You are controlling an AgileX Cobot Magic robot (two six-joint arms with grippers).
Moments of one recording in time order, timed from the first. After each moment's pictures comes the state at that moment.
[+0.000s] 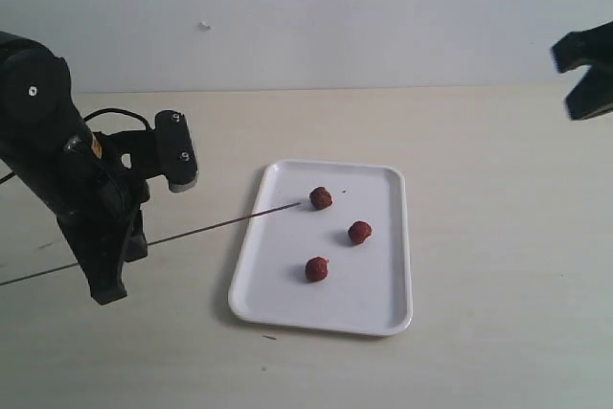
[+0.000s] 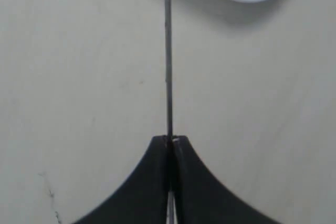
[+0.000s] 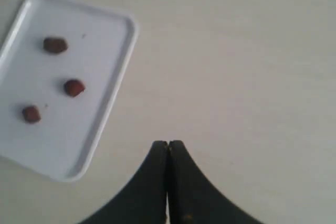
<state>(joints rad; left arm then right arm) -0.50 1.69 -1.02 0.01 0.75 0.78 -0.11 1.43 -1.16 0.30 0.97 -0.28</state>
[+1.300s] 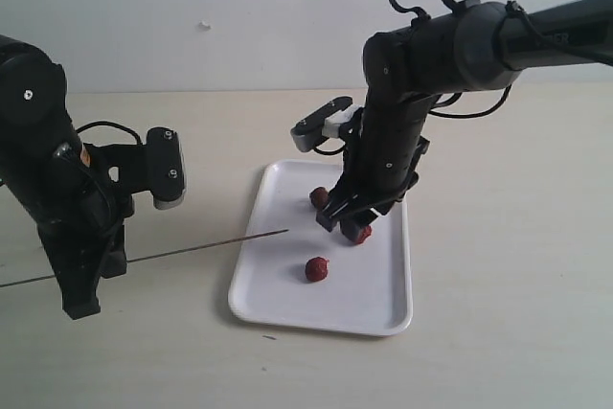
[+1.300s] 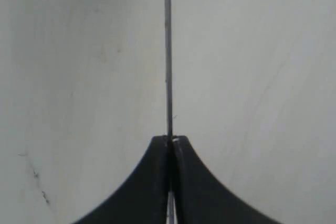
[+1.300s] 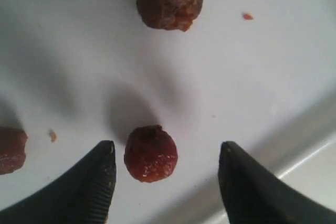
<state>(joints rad) -0.49 1.69 -1.01 0.04 0.83 0.82 0.36 2.16 -1.51 0.01 0.87 -0.26</state>
